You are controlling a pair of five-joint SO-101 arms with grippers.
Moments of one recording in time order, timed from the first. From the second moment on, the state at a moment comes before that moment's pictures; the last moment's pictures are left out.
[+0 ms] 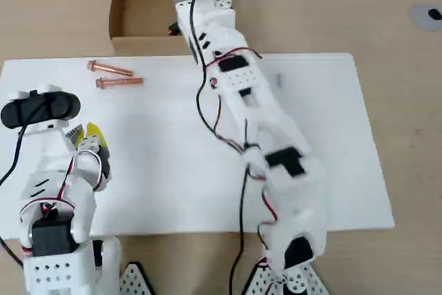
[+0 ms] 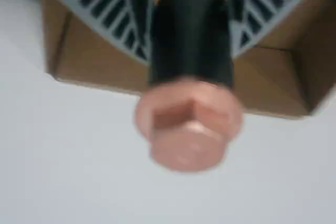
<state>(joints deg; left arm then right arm) -9.9 -83.2 64.4 59.3 -3.7 -23.1 32.2 -10.8 -9.5 -8.1</state>
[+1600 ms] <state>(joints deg) -9.9 -83.0 67.2 59.1 -3.7 -20.7 77.1 -92.1 46.6 -9.1</state>
